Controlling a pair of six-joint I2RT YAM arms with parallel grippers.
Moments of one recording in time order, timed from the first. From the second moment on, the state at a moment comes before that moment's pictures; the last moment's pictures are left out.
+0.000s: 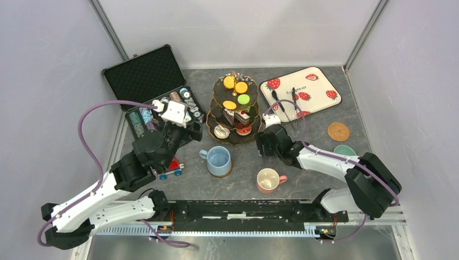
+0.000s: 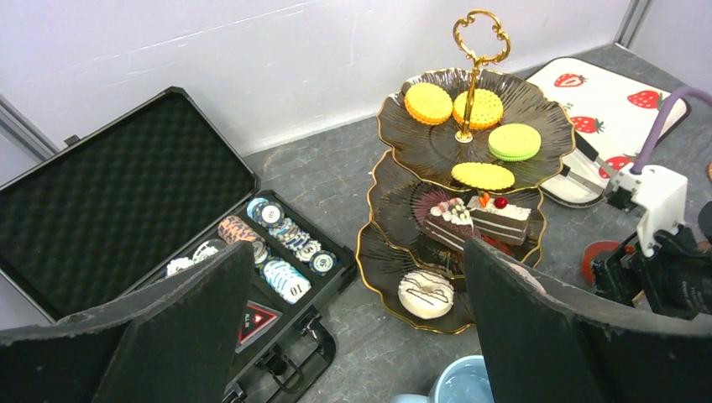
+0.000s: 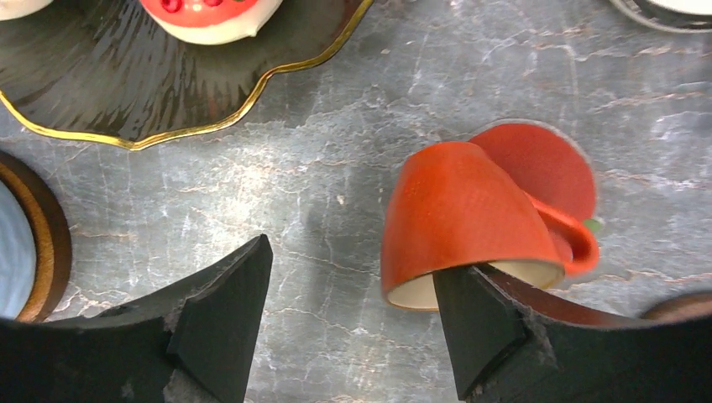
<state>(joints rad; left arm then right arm) -1.03 0.73 0.97 -0.26 -0.75 0.12 0.72 1.37 0.62 -0.05 0.27 0.35</state>
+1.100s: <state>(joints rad) -1.03 0.81 0.94 -0.24 -0.75 0.12 0.68 1.43 0.87 -0.38 0.43 0.16</state>
